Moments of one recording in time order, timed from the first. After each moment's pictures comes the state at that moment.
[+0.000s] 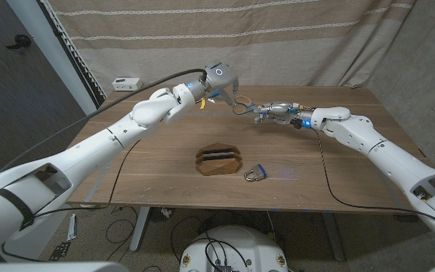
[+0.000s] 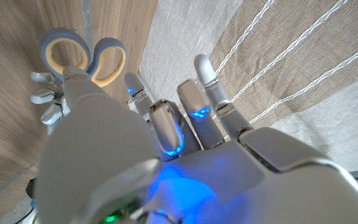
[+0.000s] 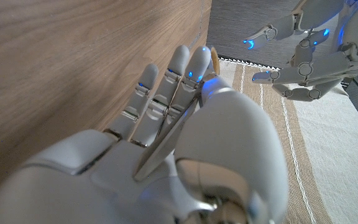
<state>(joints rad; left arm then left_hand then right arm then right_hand) 0.42 0.72 0.81 -1.75 1.19 -0.06 0.08 0.99 -0.07 -0.31 0.02 0.42 1.12 -0.21 0.19 0.19 1.41 -0.21 1.58 1.23 1.13 -0.21 1.56 1.24 0.56 -0.05 0.96 0.66 -0.55 -0.66 -0.55 -1.34 0.69 -0.19 0.55 1.17 0.17 0.28 -0.05 0.22 0.89 0.02 0.18 0.47 1.19 -0.12 0.72 0.44 1.03 -0.17 0.47 0.32 0.38 -0.05 1.03 0.25</state>
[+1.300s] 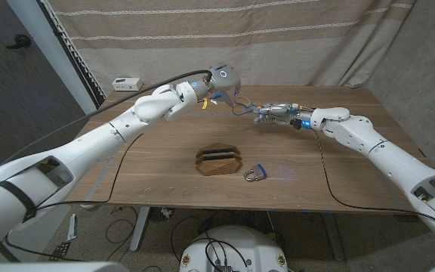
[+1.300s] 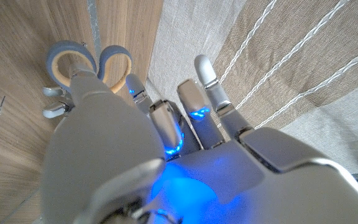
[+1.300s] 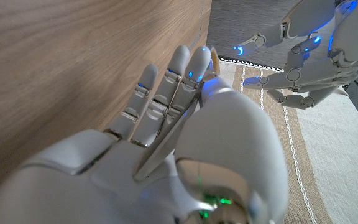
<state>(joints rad) 0.36 0.71 0.84 -1.71 1.25 -0.11 0.06 1.04 -0.05 -0.30 0.02 0.39 1.09 -0.21 0.19 0.19 1.40 -0.21 1.58 1.23 1.13 -0.21 1.56 1.24 0.55 -0.05 1.00 0.64 -0.55 -0.66 -0.55 -1.34 0.69 -0.20 0.55 1.16 0.18 0.28 -0.05 0.21 0.90 0.02 0.18 0.47 1.19 -0.12 0.72 0.44 1.03 -0.17 0.47 0.32 0.37 -0.04 1.07 0.22</state>
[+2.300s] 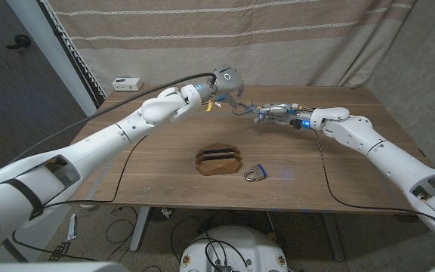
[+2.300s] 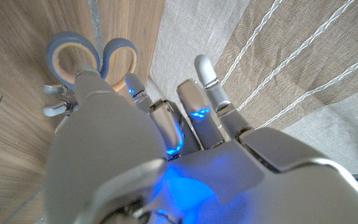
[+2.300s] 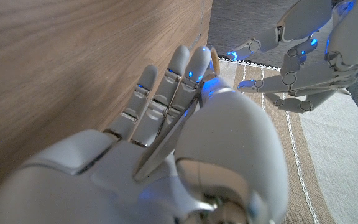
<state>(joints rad) 0.35 0.68 0.88 -1.68 1.27 -0.09 0.08 1.06 -0.03 -0.30 0.02 0.38 1.09 -0.21 0.19 0.19 1.40 -0.21 1.58 1.23 1.14 -0.21 1.56 1.24 0.55 -0.05 1.01 0.63 -0.54 -0.66 -0.55 -1.33 0.69 -0.20 0.55 1.16 0.18 0.28 -0.05 0.21 0.89 0.02 0.19 0.47 1.19 -0.12 0.73 0.44 1.03 -0.17 0.47 0.32 0.35 -0.04 1.11 0.20</state>
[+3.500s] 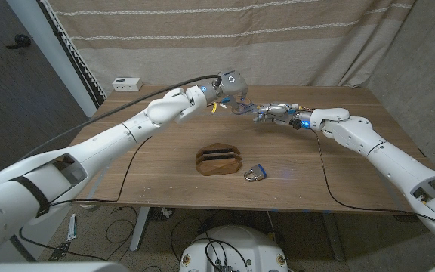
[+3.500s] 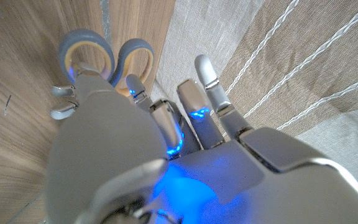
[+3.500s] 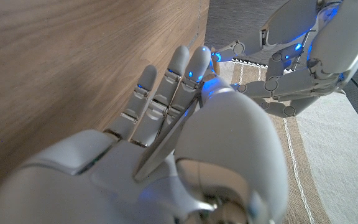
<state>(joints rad) 0.33 0.65 0.92 -1.65 1.26 -0.08 0.04 1.08 -0.03 -0.30 0.04 0.35 1.08 -0.22 0.19 0.19 1.40 -0.21 1.58 1.23 1.14 -0.21 1.56 1.24 0.53 -0.05 1.08 0.57 -0.56 -0.66 -0.54 -1.35 0.70 -0.19 0.54 1.16 0.18 0.28 -0.05 0.21 0.90 0.02 0.18 0.46 1.19 -0.12 0.73 0.44 1.03 -0.17 0.47 0.32 0.34 -0.04 1.14 0.20</state>
